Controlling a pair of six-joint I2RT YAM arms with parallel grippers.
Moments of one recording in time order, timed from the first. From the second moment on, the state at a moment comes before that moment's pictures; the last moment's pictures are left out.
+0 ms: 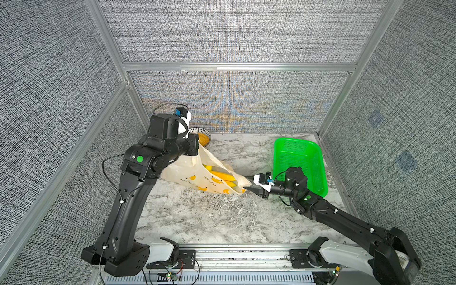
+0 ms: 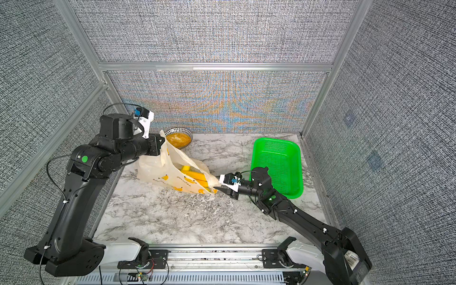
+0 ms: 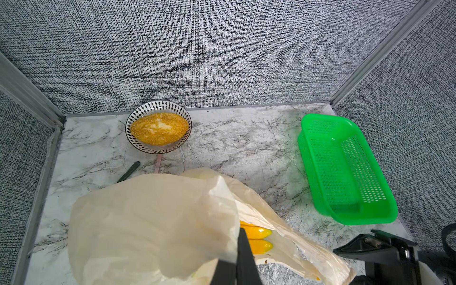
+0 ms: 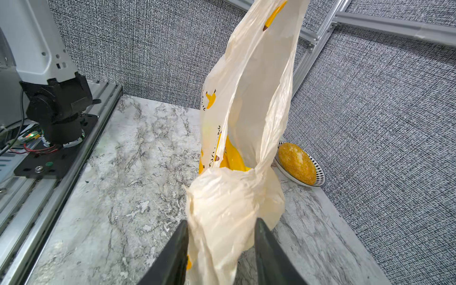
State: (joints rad) left arm -0.42 1.32 1.88 -1.12 0.04 -0.24; right arm 0.63 1.14 0.65 0.31 -0.64 -0.46
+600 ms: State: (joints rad) left arm -0.41 1.30 1.93 -1.11 0.05 -0.24; right arm 0.67 1.13 1.01 0.12 -0.45 -0.20
